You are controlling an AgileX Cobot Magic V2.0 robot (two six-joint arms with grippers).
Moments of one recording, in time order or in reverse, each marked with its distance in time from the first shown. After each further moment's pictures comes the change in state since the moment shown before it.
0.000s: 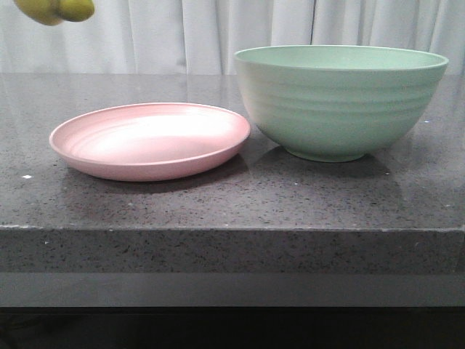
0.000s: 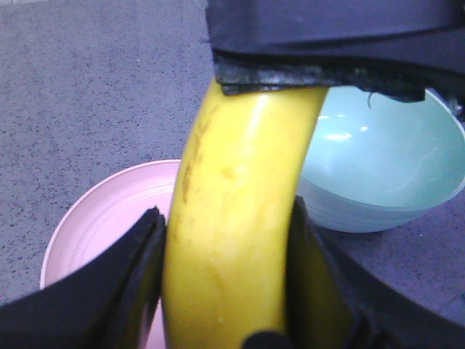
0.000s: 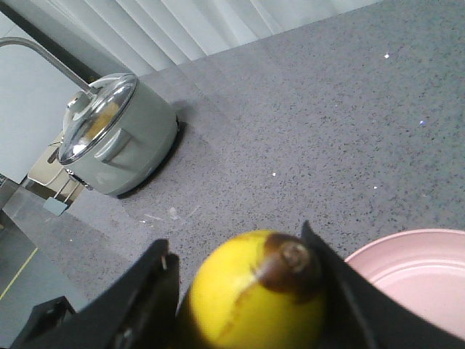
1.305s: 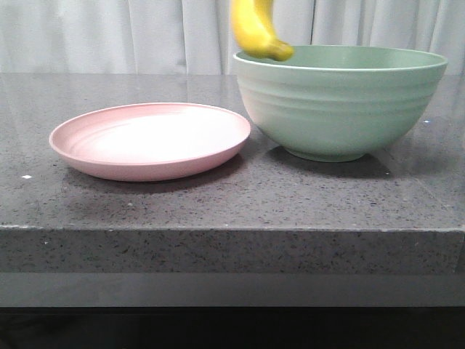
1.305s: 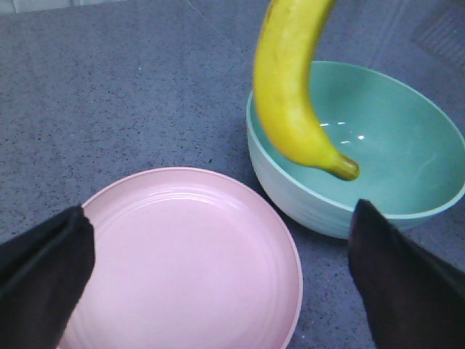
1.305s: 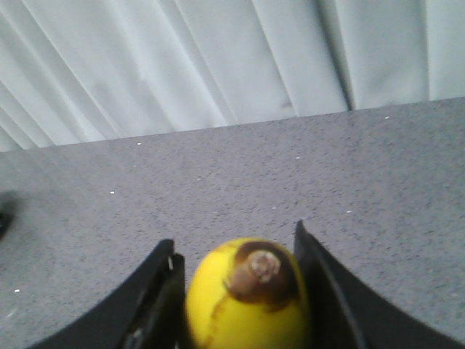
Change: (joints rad) left arm 0.000 0.000 0.000 0.000 -0.012 0.000; right arm -0.305 0.008 -0.004 -0.263 -0.061 -0.009
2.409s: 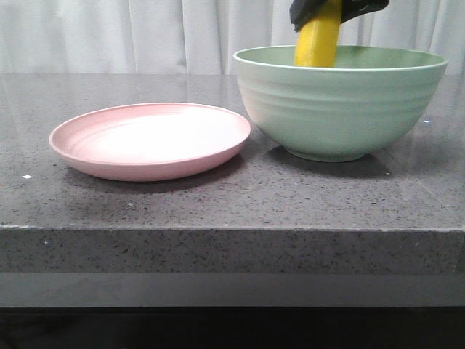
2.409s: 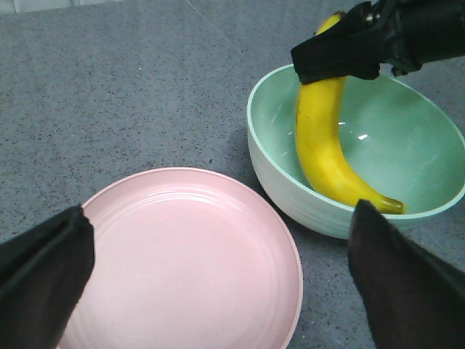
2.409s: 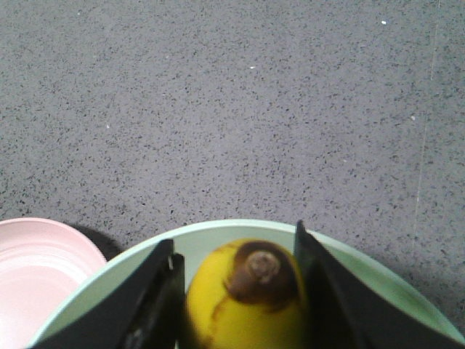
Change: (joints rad) left arm 0.000 0.000 0.000 0.000 0.000 0.000; right arm -0.075 0.095 -0.001 -0.177 0.277 0.000
